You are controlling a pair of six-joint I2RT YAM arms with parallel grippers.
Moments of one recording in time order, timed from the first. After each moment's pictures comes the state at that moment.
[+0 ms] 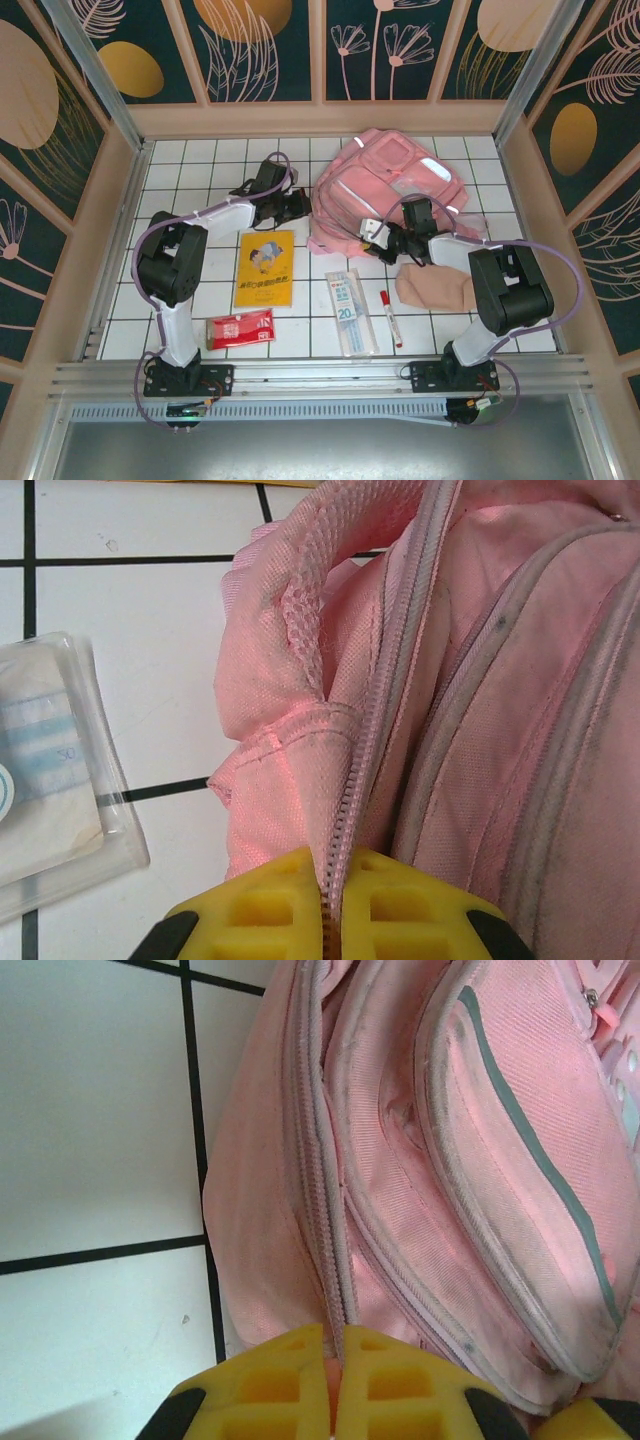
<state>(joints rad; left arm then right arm) -0.45 1.95 1.30 -0.18 0.33 -0.66 0.30 1.61 0.73 0.00 -0.61 -0.98</state>
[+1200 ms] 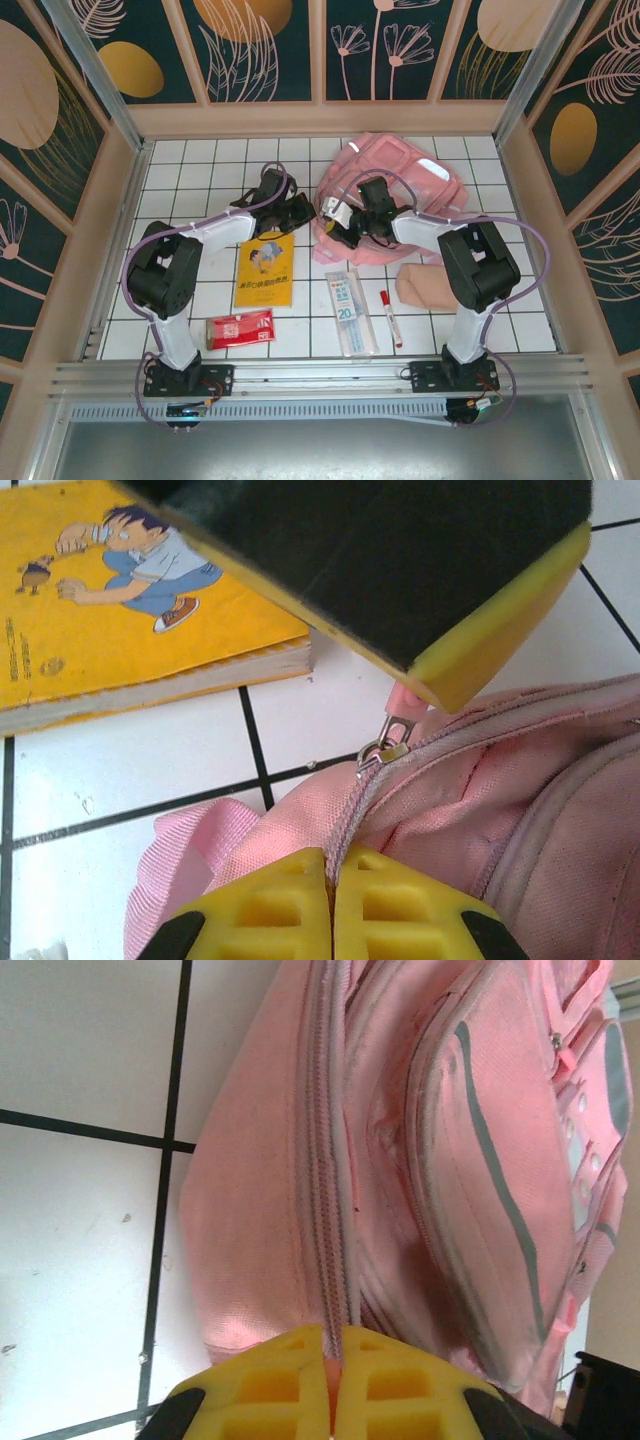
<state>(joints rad) -0.51 1.85 1.18 -0.11 0.29 -0.93 0.51 1.83 1.07 -0.08 -0.56 -0.69</state>
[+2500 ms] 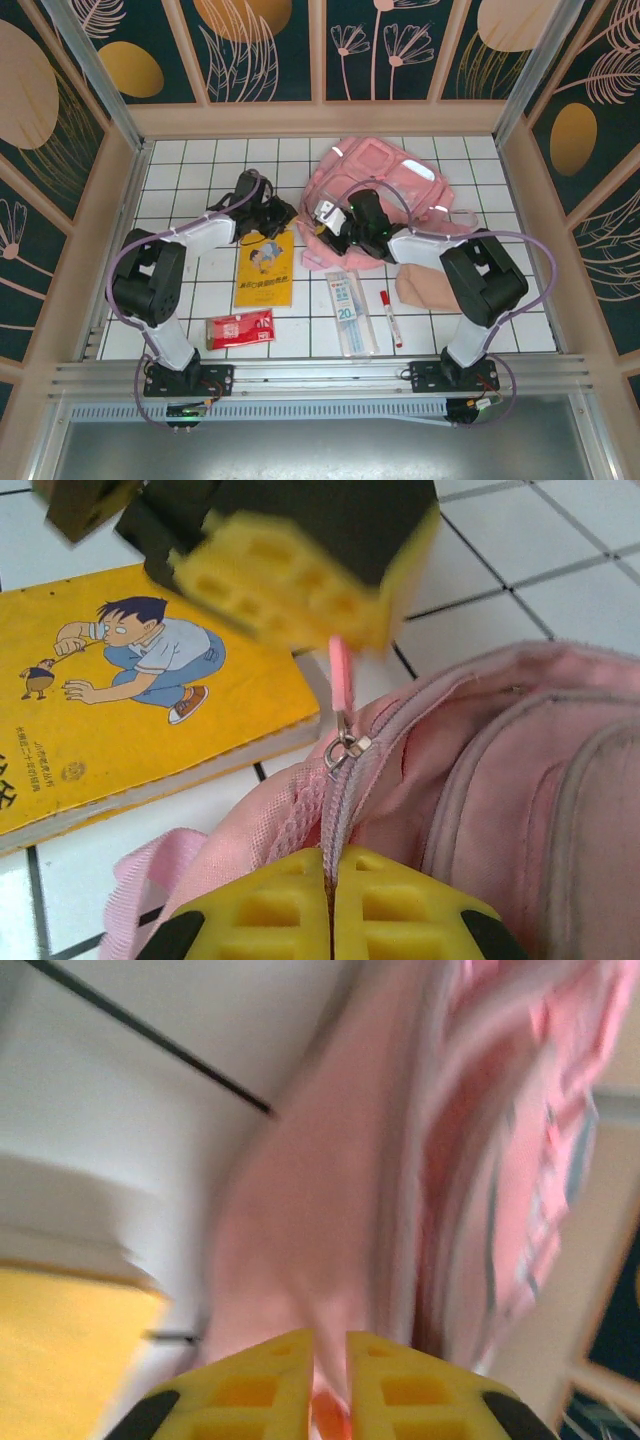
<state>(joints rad) -0.38 1.76 1.05 -0.10 0.35 -1.21 0.63 1.73 0.91 0.20 -0.38 -0.40</state>
